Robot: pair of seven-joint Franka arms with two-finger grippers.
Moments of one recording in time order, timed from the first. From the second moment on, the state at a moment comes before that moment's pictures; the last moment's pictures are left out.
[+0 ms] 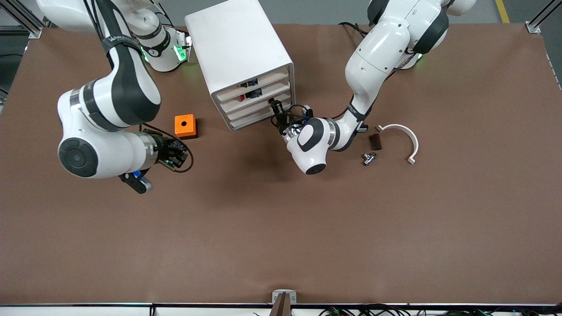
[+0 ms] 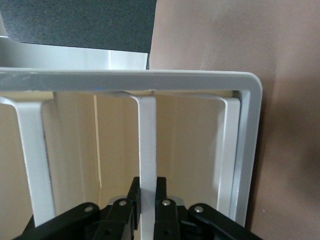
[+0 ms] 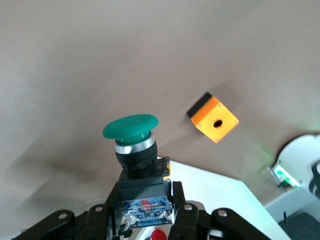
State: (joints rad) left arm -0.61 0.97 -0.14 -1.42 -0.99 1.57 -2.31; right arm 0.35 0.48 -0.07 -1.32 0.25 1.38 1.02
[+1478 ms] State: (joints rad) left arm -0.41 0.94 0.05 -1.25 -0.99 1.57 -2.01; right arm 0.82 0.42 -0.06 -1.75 0.33 2.11 1.85
